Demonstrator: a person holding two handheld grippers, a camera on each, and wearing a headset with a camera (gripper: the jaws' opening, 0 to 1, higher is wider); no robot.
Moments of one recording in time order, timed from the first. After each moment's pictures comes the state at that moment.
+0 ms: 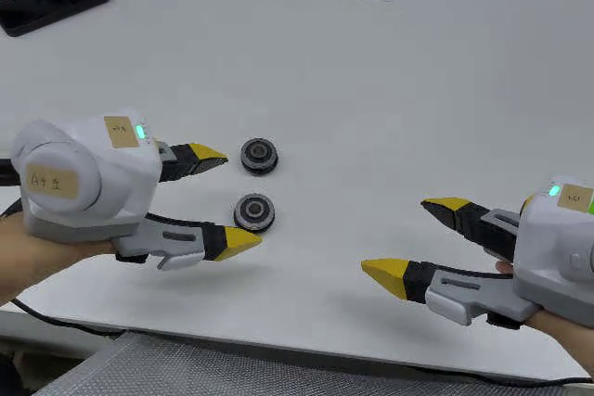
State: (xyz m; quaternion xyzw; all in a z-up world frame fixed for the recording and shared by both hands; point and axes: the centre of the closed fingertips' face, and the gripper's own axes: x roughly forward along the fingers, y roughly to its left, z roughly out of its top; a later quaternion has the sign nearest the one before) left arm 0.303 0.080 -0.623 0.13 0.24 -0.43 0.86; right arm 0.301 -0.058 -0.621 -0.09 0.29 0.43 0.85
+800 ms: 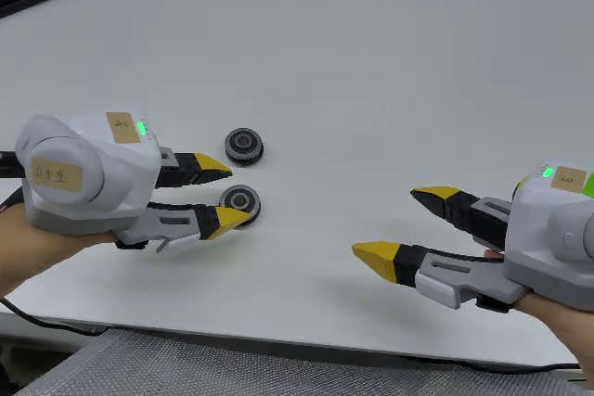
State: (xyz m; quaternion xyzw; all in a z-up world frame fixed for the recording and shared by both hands) left arm 0.307 0.078 -0.641 0.14 0.26 -0.44 0.85; right arm 0.303 -0.058 -0.621 -0.07 0.30 0.43 0.85
